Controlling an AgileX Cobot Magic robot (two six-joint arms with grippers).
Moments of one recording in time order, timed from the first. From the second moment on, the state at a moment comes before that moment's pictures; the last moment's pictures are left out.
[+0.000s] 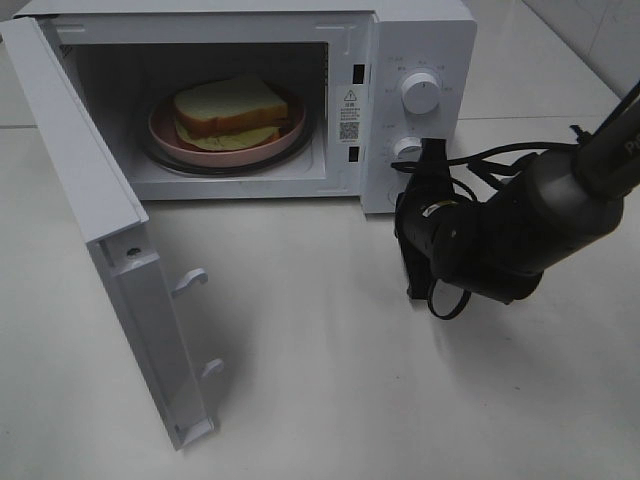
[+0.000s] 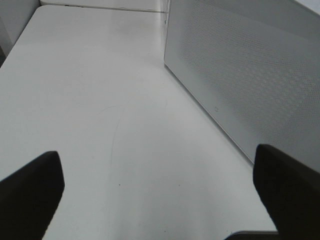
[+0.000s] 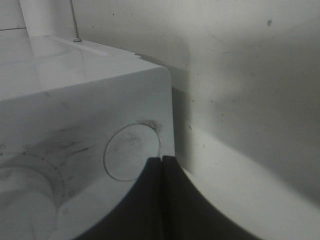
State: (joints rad) left arm 0.02 0.00 -0.52 -0.05 1.07 0.00; right arm 0.58 2.07 -0.83 0.78 -0.77 1.28
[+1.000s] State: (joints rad) left arm 0.02 0.00 -0.52 -0.05 1.07 0.00; right arm 0.56 1.58 -0.68 0.42 -0.09 0.77
